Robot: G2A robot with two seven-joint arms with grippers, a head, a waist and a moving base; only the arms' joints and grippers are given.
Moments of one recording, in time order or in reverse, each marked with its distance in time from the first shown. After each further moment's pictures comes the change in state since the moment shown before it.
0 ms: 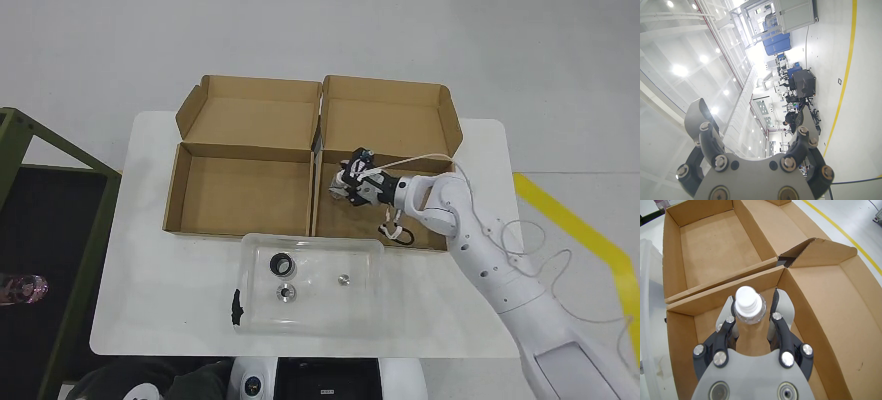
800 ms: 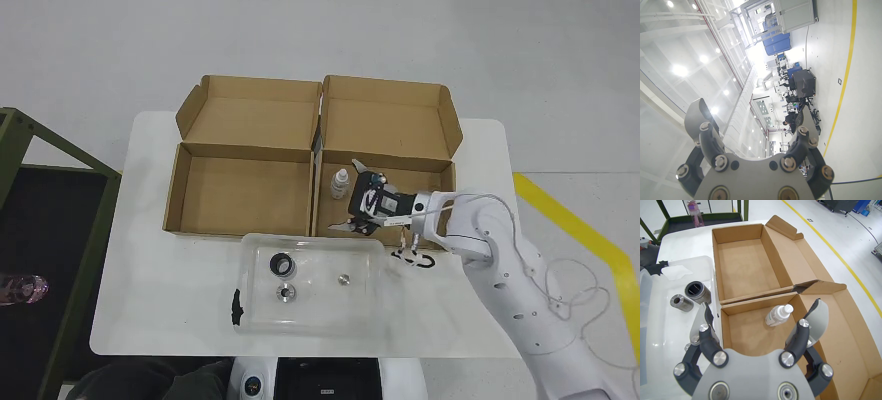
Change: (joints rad) left arm 0.000 0.000 0.000 0.000 0.000 0.000 0.000; right arm -0.233 0.074 0.193 -0.482 0.043 -0.123 0.189
